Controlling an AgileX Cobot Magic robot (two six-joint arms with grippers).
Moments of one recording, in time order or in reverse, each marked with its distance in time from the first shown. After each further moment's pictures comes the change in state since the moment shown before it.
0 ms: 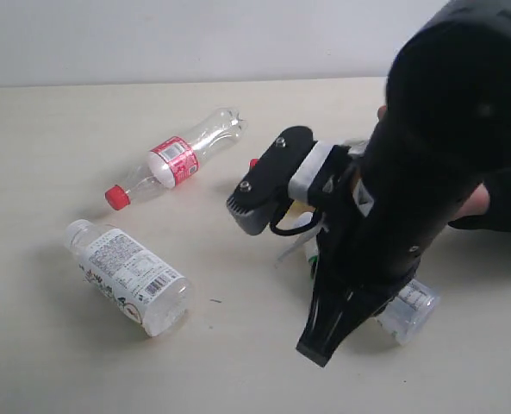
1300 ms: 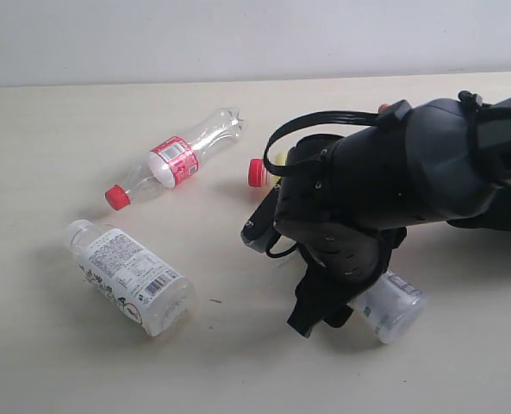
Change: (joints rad) left arm 0.000 0.000 0.000 0.000 0.000 0.000; right arm 0.010 0.378 0.000 -0.513 -0.100 0.563
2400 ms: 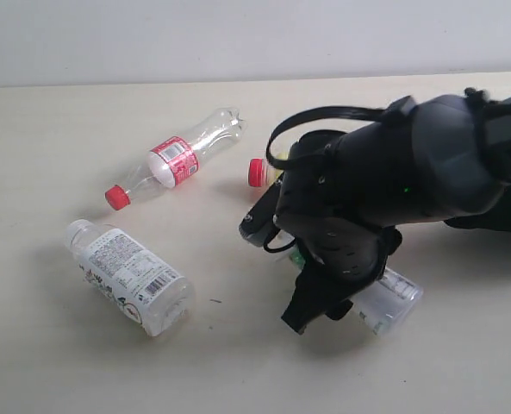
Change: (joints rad) left arm 0.000 0.000 0.000 0.000 0.000 0.000; right arm 0.000 -0.026 -0.002 0.029 -0.005 0.020
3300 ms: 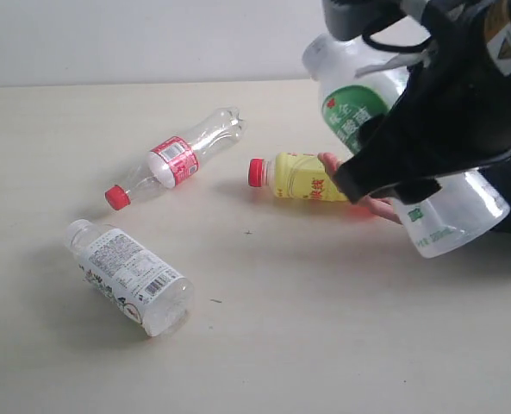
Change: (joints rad) left arm 0.000 0.000 0.000 0.000 0.000 0.000; right arm -0.064 -0.580 -0.117 0.241 0.219 -0.149
